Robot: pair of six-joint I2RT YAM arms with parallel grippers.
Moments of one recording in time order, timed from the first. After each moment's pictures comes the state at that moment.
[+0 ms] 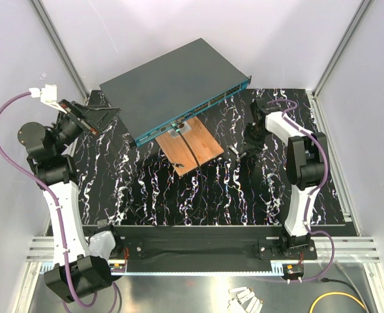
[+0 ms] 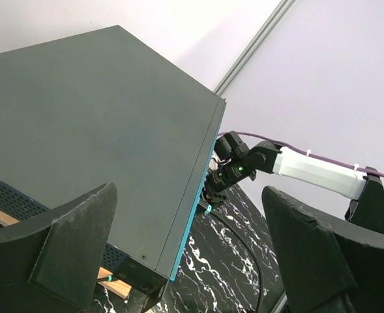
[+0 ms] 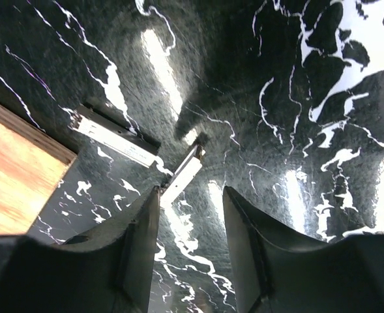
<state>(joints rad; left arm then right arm) 0.38 0.93 1.04 0.20 1.02 -0.84 0.19 2.03 1.53 -0.82 -0.07 0.53</state>
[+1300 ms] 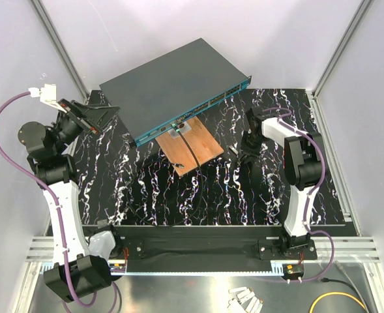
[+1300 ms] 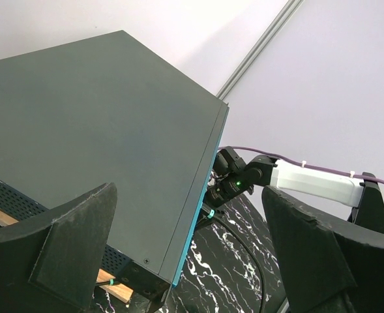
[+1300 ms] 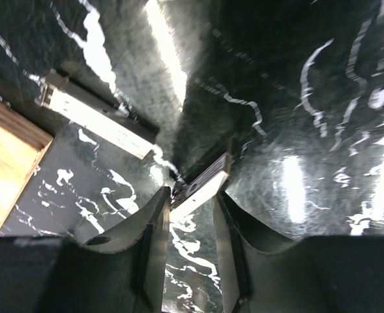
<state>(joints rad) 0.37 0.94 1.04 0.20 0.99 -0.84 0.22 2.04 1.43 -0.76 -0.13 0.53</state>
